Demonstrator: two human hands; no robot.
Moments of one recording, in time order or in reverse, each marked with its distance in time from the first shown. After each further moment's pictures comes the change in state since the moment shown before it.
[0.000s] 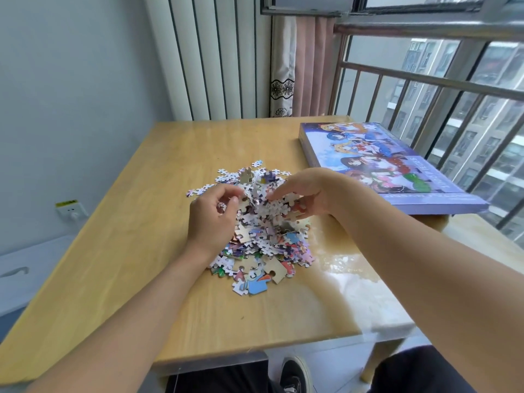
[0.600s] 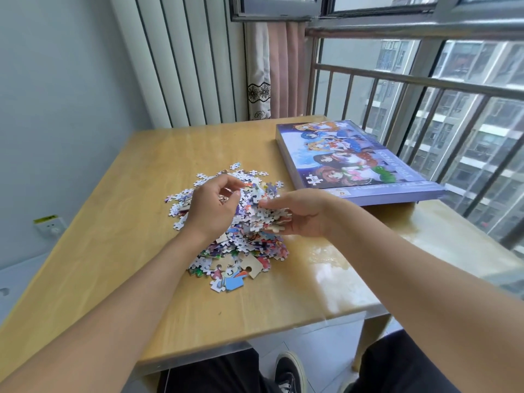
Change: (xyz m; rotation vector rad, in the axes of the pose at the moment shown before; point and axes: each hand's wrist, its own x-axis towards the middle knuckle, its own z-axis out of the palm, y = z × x) left_hand 0.016 0.029 0.024 0.014 -0.197 0.053; right_hand -0.038 0.049 -0.010 0.376 -0.168 -0.061
